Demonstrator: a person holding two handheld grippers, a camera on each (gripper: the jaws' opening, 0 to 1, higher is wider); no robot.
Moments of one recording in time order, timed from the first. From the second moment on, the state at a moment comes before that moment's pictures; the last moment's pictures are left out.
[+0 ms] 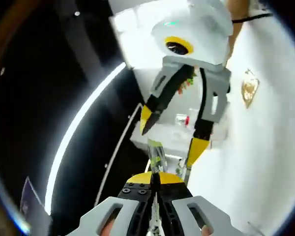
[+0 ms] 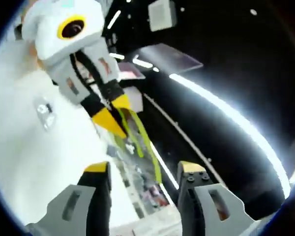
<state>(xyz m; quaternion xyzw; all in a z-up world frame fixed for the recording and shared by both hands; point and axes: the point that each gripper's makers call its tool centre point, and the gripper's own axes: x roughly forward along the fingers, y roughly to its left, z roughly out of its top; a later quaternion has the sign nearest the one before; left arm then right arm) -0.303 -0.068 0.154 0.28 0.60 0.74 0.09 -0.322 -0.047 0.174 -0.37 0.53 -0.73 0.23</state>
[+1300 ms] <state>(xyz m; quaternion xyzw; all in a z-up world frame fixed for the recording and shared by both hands) -0.316 -0.112 0.195 0.22 -0.17 0.89 0.35 -0.323 -0.019 0.204 -0.25 0.03 -0.89 0.38</state>
